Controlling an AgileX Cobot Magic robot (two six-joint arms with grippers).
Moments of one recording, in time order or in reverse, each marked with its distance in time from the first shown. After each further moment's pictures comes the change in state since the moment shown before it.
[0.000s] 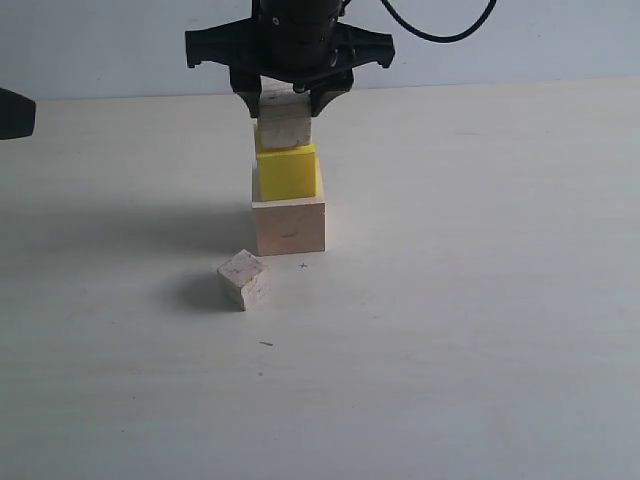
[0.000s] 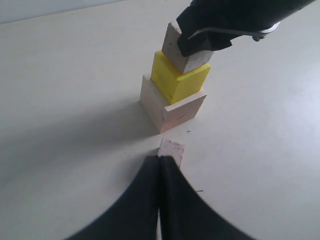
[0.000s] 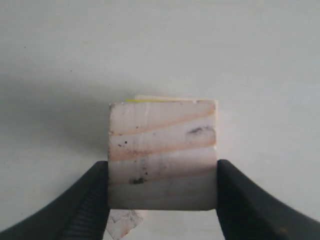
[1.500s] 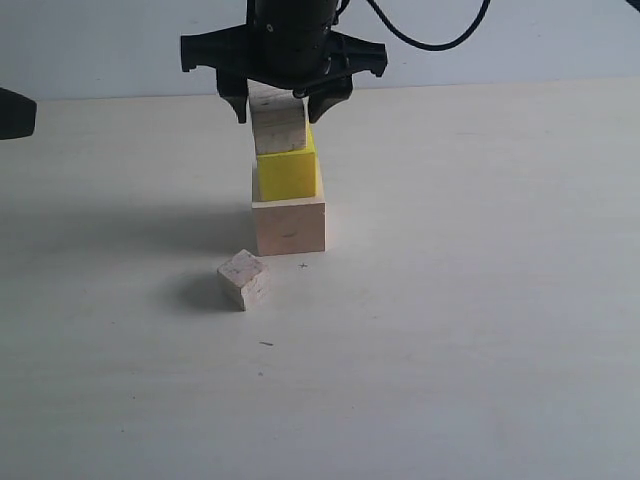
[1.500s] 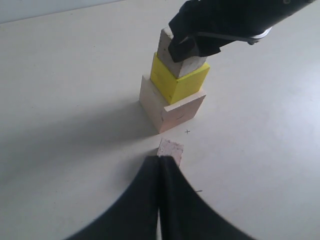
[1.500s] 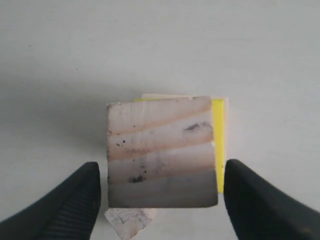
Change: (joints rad) left arm 0.000 0.000 0.000 -0.003 0.000 0.000; right arm 0.000 0.016 -0.006 0.025 -0.012 0.009
